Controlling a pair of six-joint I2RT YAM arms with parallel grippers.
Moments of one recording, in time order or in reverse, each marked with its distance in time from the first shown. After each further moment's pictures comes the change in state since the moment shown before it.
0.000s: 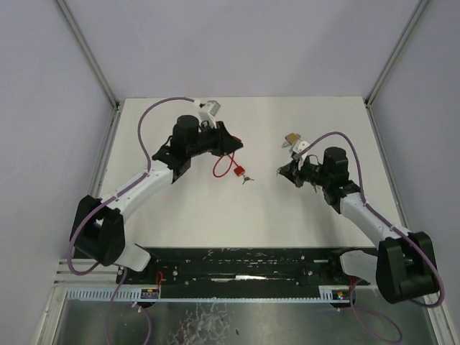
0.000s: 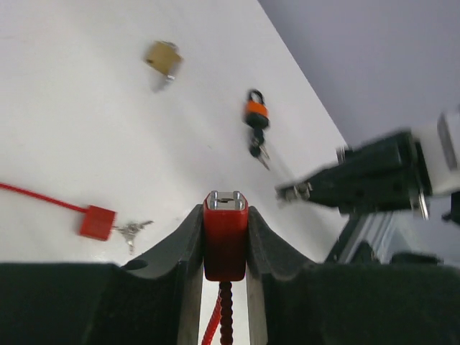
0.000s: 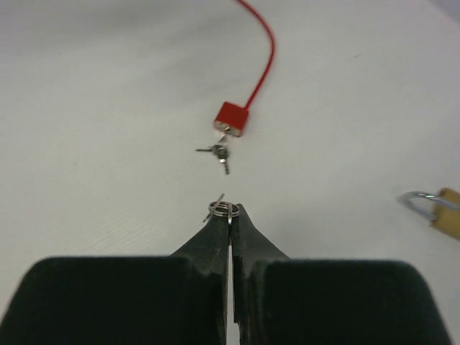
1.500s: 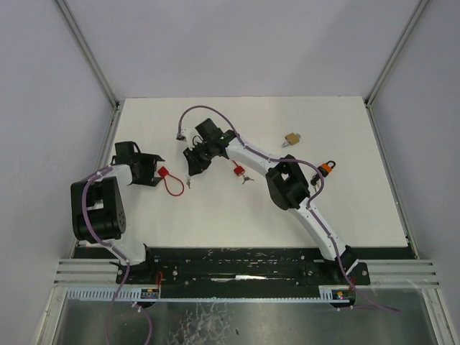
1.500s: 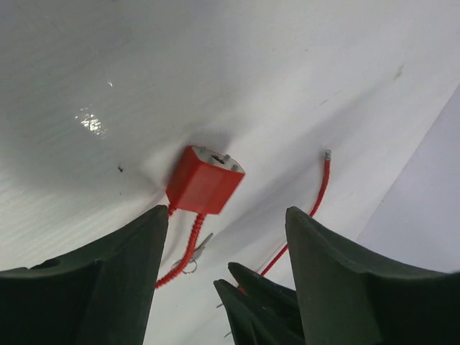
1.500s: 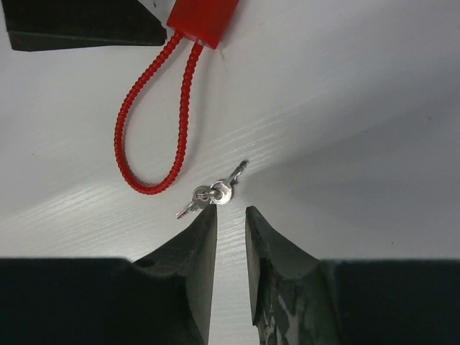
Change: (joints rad) left arm 0.755 0.195 -0.272 -0.226 -0.174 -0.813; right arm 0.571 1.456 1.702 -0.797 0.166 0.267
